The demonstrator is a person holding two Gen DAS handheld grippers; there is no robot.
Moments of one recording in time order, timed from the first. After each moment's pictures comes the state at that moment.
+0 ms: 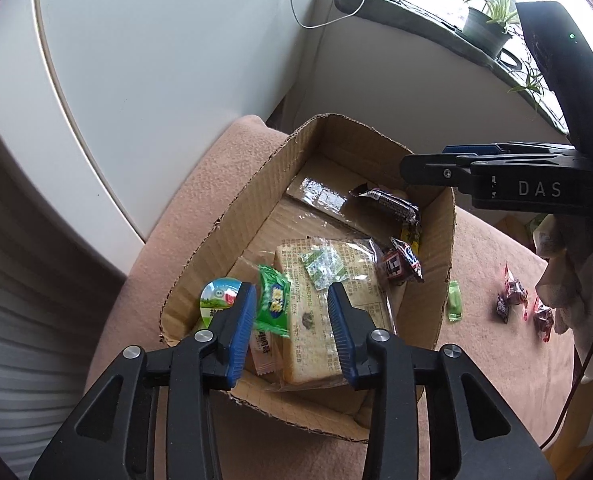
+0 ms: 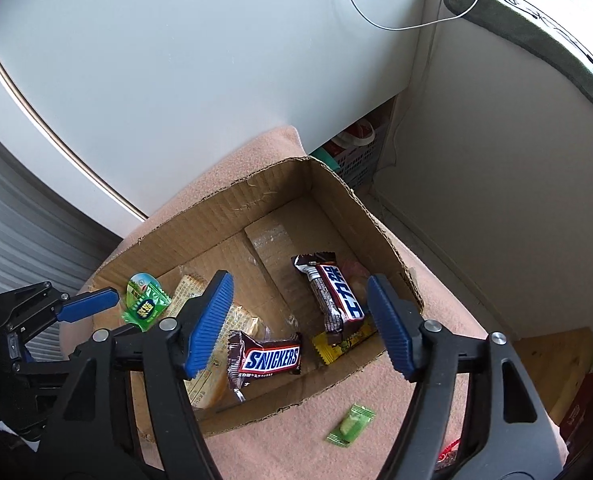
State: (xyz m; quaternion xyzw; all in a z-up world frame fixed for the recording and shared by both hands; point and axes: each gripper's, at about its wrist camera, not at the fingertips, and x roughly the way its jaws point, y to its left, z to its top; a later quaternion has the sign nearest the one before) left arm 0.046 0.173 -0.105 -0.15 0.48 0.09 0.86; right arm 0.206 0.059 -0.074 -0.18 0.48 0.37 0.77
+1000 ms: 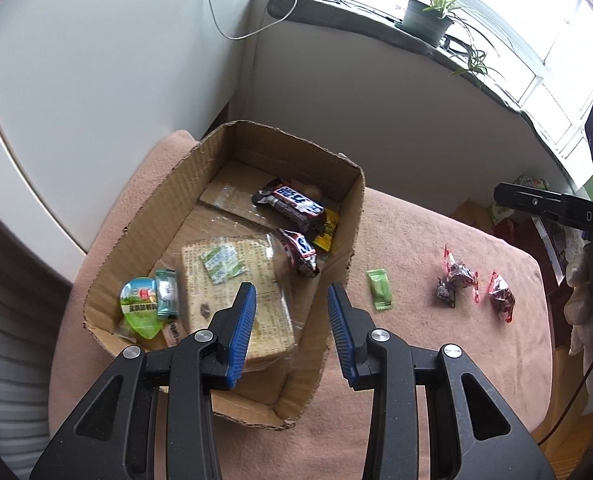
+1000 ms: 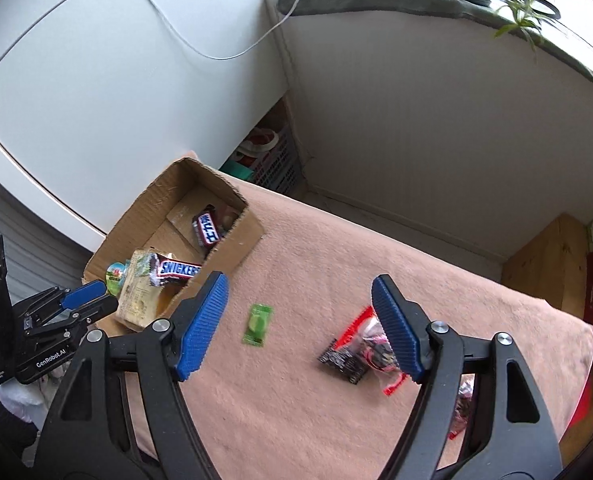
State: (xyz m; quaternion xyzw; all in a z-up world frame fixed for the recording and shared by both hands) left arm 0.049 0.108 -0.086 -0.13 0.47 0.01 0.87; right arm 0.184 -0.148 -0.048 -0.04 0.48 0.24 0.84
